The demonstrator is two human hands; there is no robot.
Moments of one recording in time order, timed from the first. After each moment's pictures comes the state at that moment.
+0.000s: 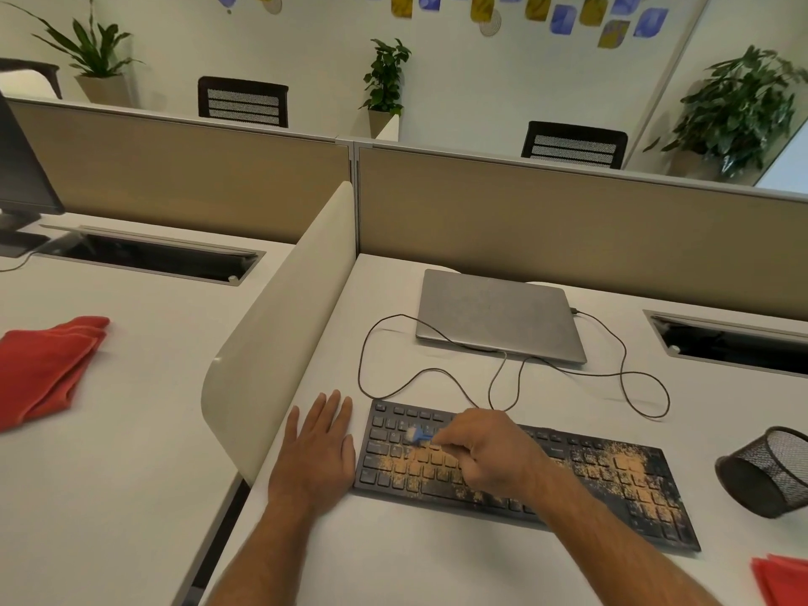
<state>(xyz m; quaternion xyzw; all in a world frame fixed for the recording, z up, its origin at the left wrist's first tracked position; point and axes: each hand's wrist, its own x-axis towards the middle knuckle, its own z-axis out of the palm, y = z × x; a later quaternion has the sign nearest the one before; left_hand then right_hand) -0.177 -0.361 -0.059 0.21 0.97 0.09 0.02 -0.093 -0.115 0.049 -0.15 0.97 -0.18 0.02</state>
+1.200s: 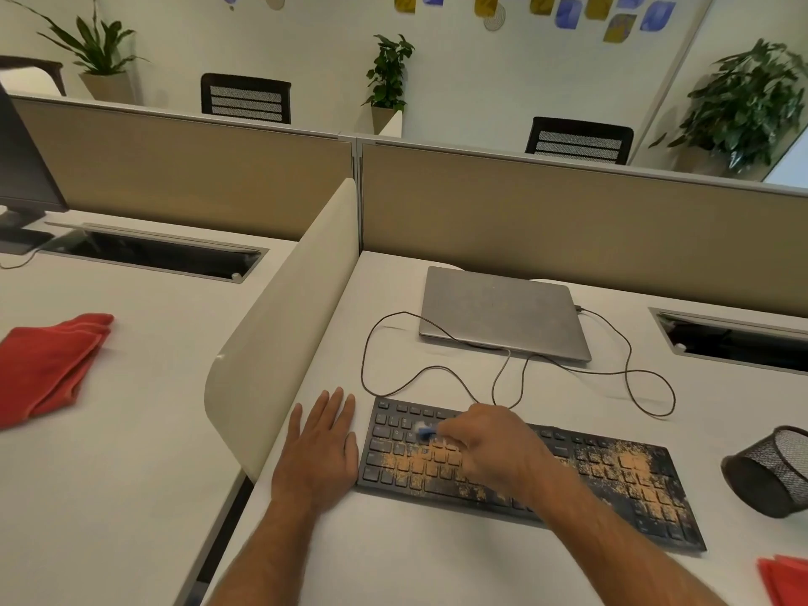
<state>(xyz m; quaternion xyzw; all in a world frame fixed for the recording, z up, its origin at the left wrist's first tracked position) -0.178 -0.362 -0.063 0.21 0.97 0.11 0.01 -0.094 -0.122 0.057 -0.12 0.98 -0.12 0.02</state>
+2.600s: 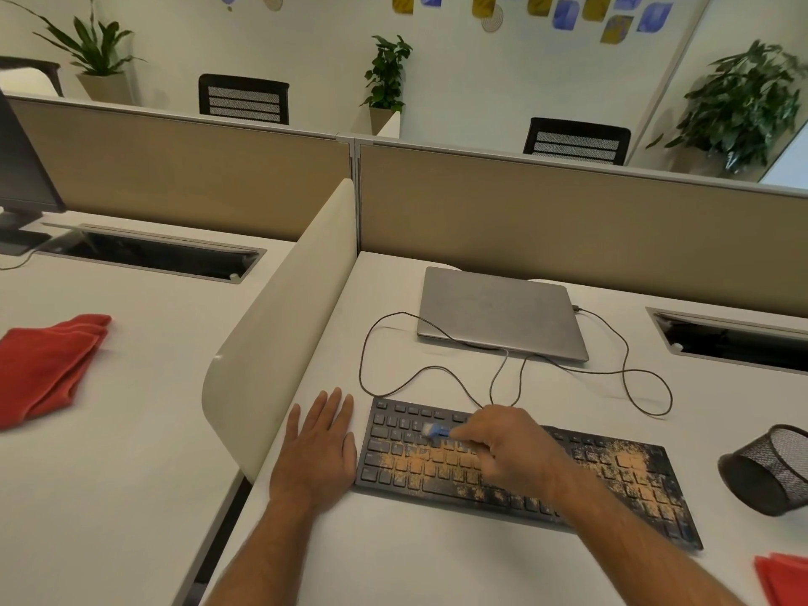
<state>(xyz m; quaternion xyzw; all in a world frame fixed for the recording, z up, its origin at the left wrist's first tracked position) -0.177 -0.361 -0.060 0.21 0.97 0.10 0.01 -0.084 -0.100 0.057 -0.13 0.98 -0.16 0.02</state>
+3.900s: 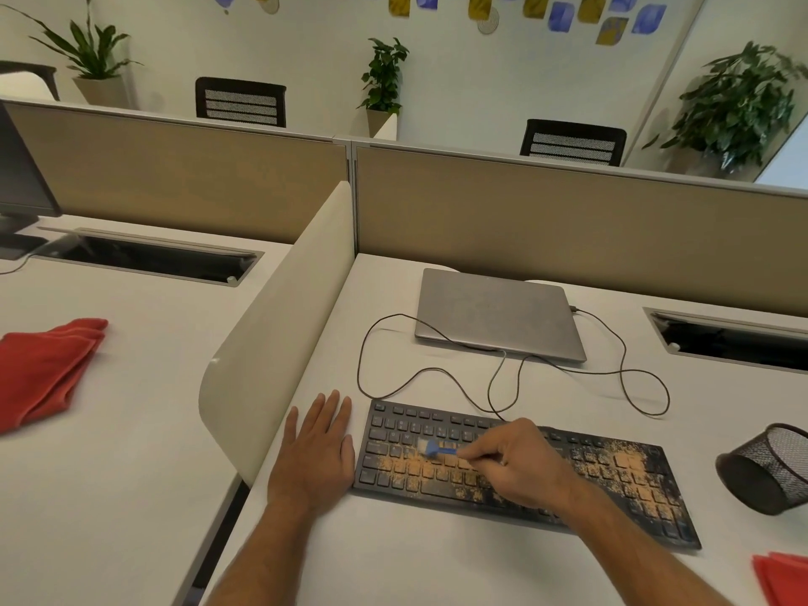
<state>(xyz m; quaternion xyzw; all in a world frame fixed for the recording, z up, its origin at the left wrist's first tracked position) -0.178 -0.361 -0.061 0.21 0.97 0.11 0.00 -0.072 -0.090 0.035 -0.01 0.94 -0.32 0.05</state>
